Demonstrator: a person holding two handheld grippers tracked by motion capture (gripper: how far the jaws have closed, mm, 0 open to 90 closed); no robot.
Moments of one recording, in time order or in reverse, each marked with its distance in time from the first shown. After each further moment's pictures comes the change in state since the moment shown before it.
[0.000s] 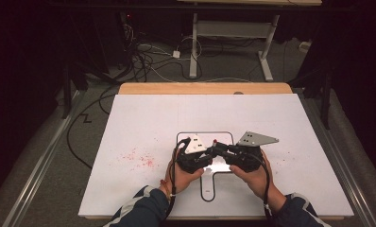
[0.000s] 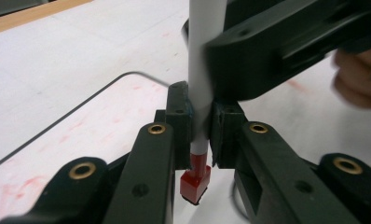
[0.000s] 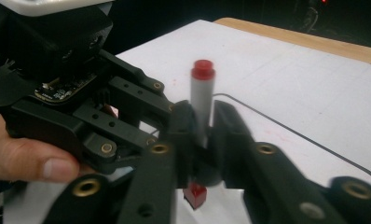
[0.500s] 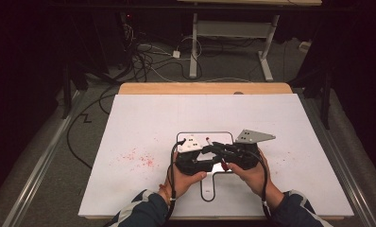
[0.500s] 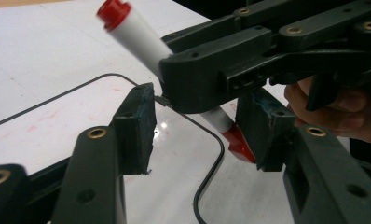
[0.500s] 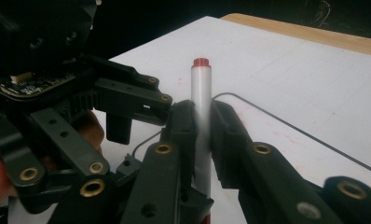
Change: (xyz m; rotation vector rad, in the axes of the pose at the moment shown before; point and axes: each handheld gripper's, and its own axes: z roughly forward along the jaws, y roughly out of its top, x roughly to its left) left arm -0.007 0.000 -0.006 -0.070 -0.079 -0.157; right arm -0.005 0.003 0.007 0.013 0.047 0.015
